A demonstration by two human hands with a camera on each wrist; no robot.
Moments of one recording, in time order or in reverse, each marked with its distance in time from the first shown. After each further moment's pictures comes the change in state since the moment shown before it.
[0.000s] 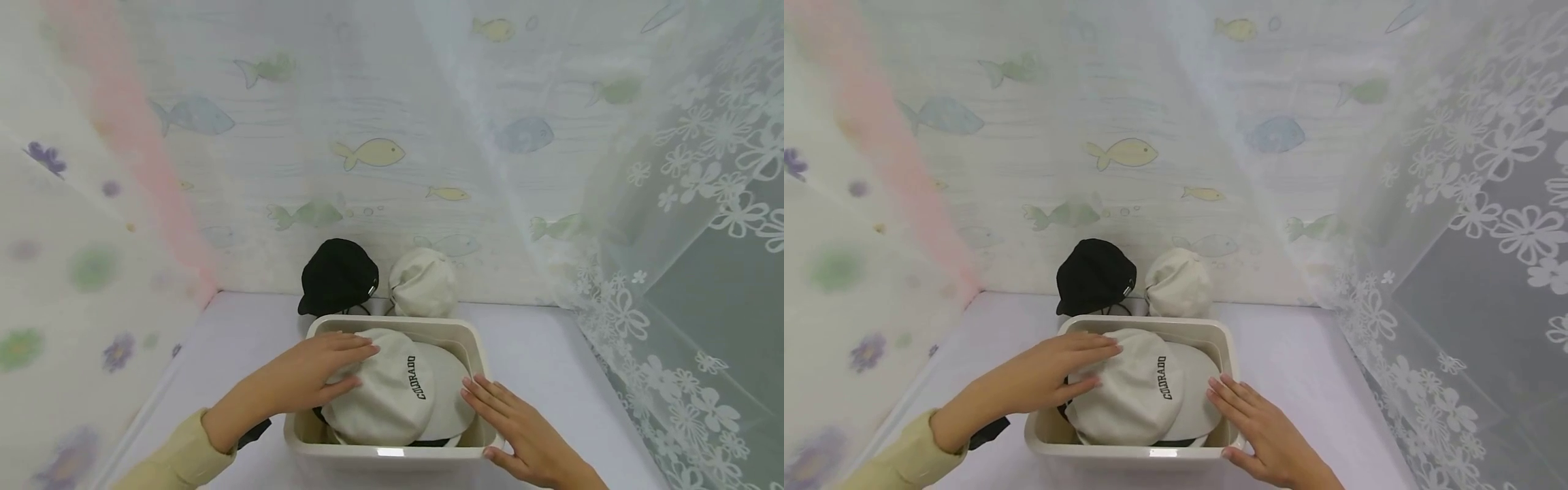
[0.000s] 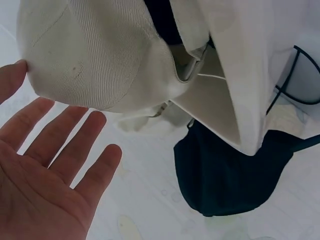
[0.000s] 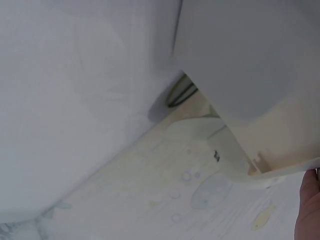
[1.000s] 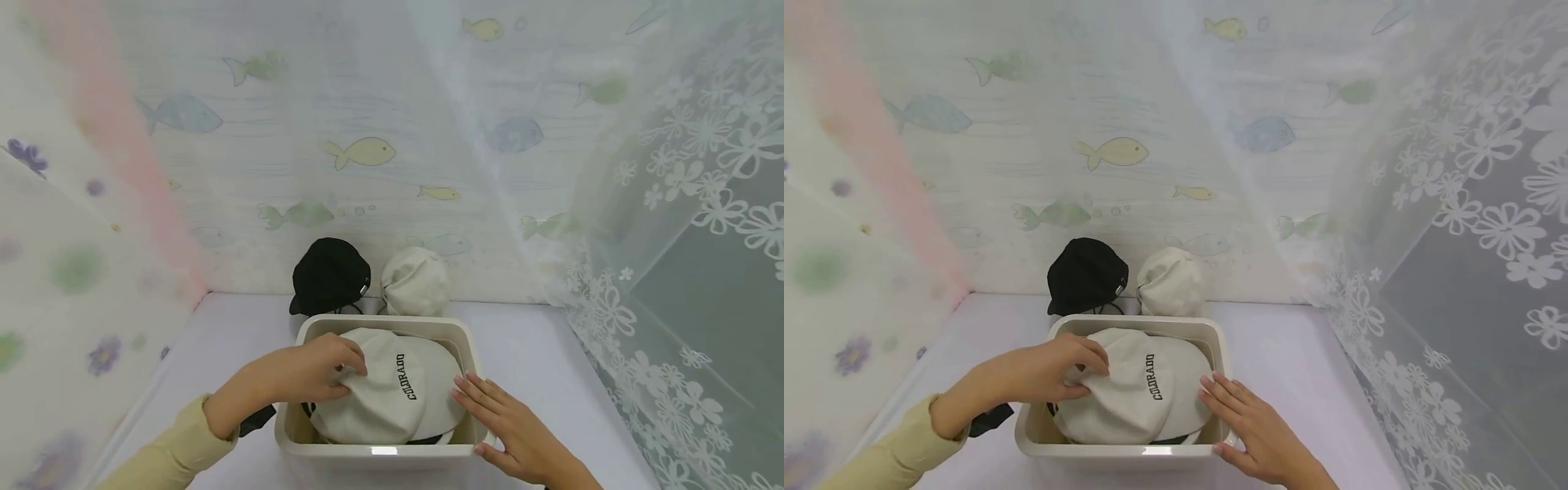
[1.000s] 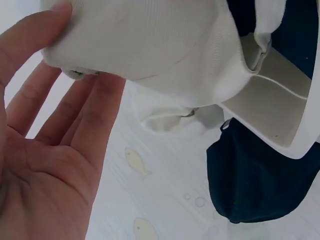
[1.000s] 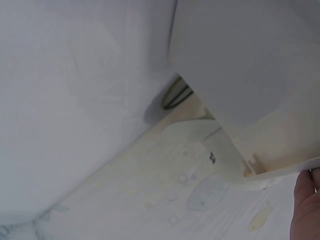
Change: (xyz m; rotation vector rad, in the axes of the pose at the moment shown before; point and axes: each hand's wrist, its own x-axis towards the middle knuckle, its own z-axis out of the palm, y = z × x) left_hand 0.022 0.009 -0.013 -0.254 -0.149 0.015; right_hand -0.003 -0.003 -0.002 -0.026 -0.009 0.026
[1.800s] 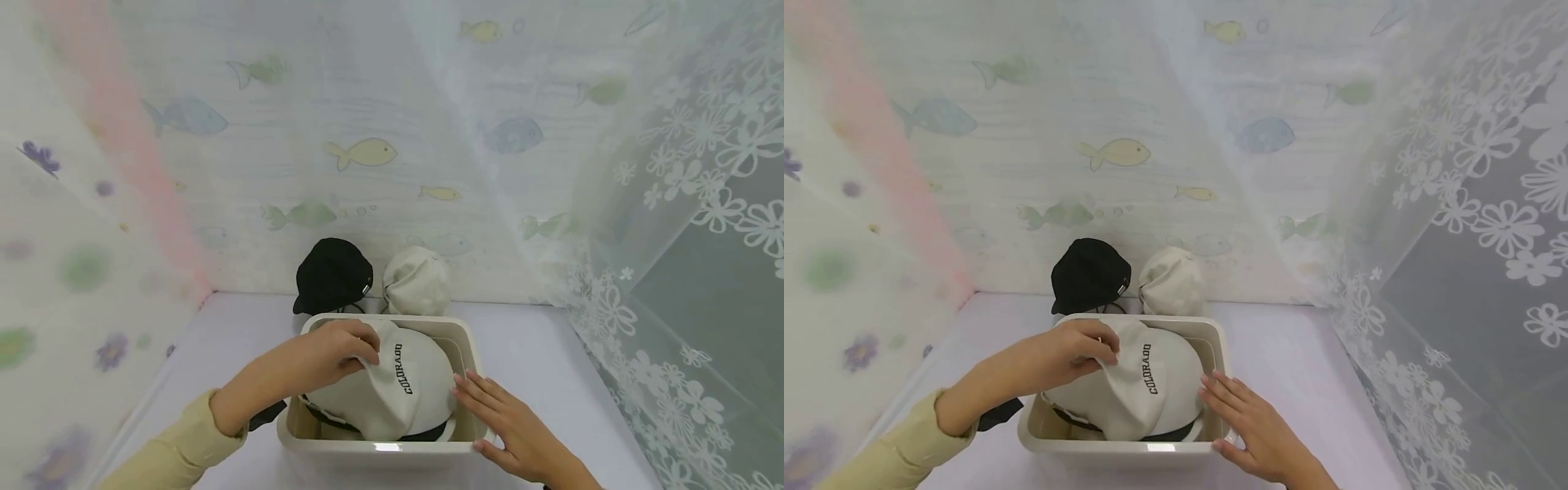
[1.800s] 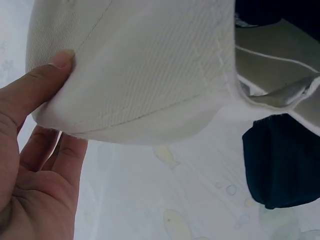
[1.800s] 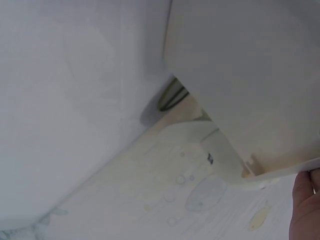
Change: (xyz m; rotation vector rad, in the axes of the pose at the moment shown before) left_hand 0.012 0.018 -0.011 0.159 0.231 0.219; right_hand 0.000 -0.002 0.001 0.024 0.011 0.024
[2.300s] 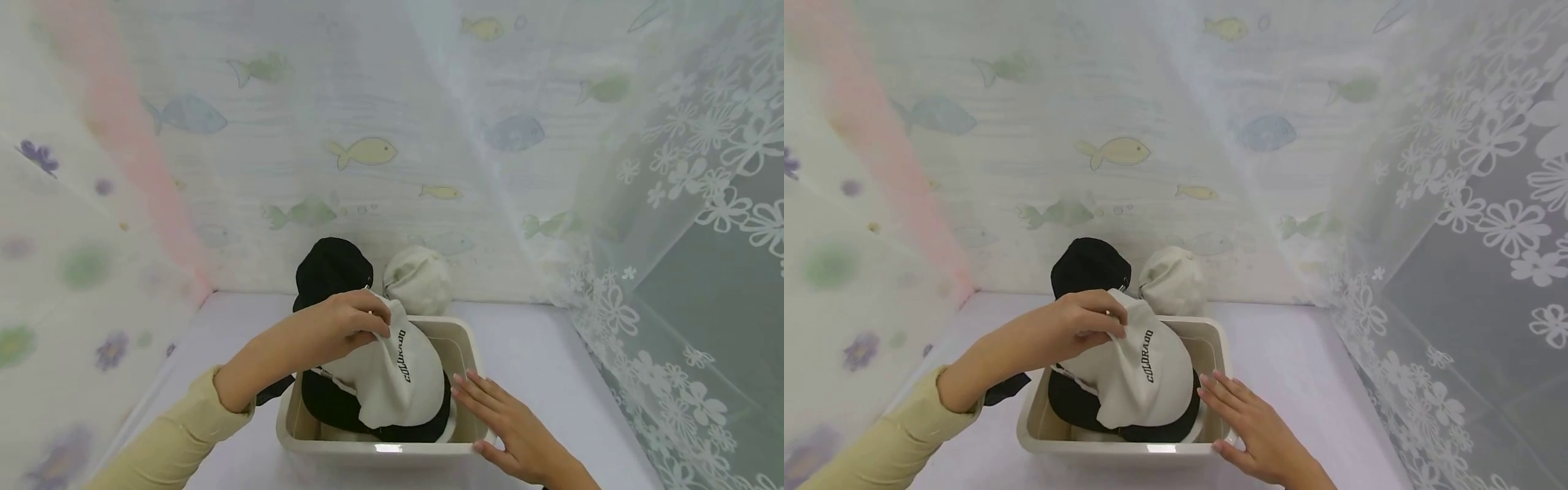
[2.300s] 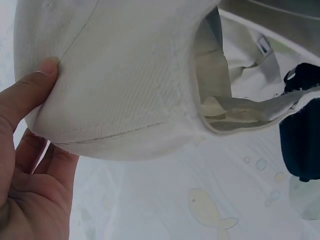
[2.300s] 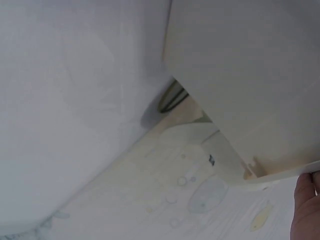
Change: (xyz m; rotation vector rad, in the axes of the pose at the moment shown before) left_hand 0.025 0.001 -0.028 0.080 0.097 0.093; right_hand 0.001 0.001 0.003 0.019 0.008 0.001
